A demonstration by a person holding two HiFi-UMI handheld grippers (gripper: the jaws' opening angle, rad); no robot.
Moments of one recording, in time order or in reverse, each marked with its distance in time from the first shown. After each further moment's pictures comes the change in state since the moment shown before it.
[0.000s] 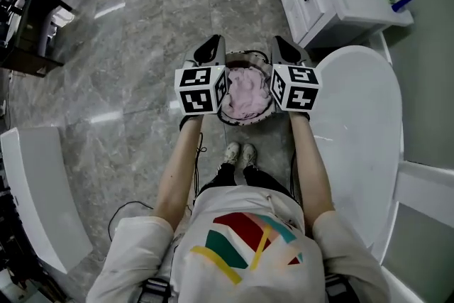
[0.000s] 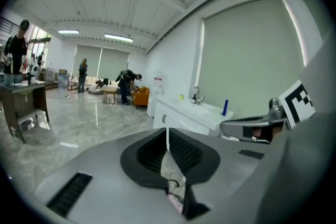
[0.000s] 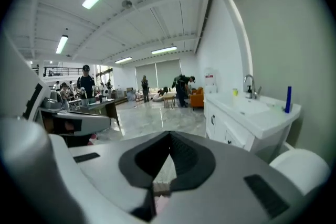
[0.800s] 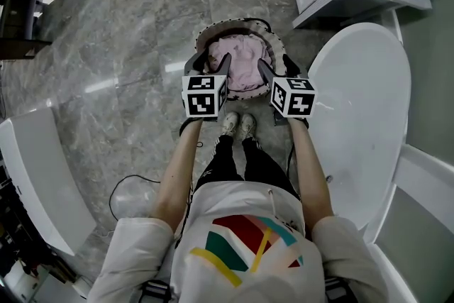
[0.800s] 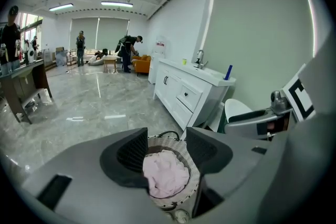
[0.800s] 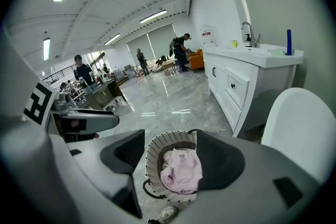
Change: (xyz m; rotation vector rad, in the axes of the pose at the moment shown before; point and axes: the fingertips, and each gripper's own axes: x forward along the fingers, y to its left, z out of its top) left arm 0.014 0.008 -0.177 -0.036 0.347 -0.001; right arm 0.006 0.001 -0.186 0.156 0.369 0.077
